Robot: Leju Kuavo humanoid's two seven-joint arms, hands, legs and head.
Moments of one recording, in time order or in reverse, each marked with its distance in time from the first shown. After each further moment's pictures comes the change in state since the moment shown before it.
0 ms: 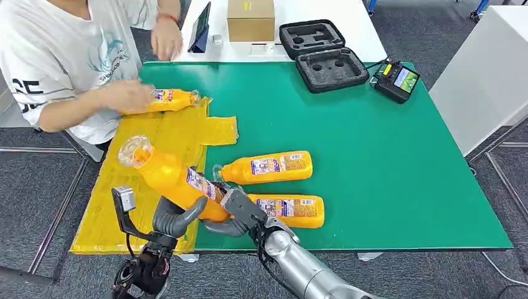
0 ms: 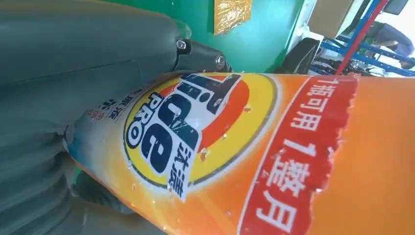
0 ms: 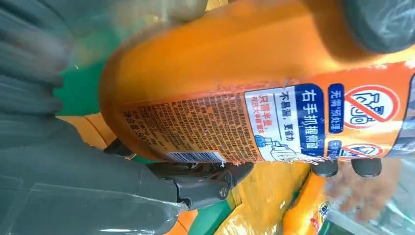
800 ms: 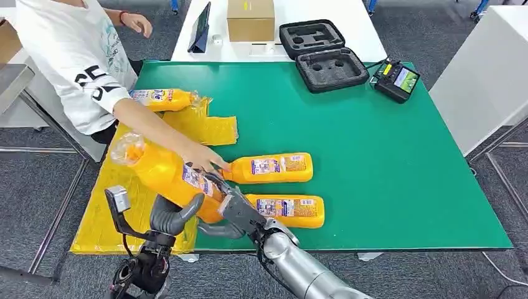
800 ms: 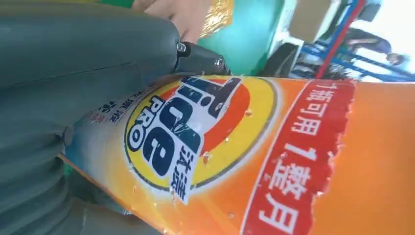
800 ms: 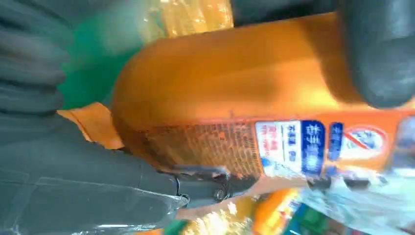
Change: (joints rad) left arm 0.003 0.000 0.013 -0.037 -0.018 0.029 -0.049; right arm 0.026 -0.018 0.003 -0.082 0.029 -0.040 -0.067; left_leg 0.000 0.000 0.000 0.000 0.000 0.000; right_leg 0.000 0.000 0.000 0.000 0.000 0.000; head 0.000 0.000
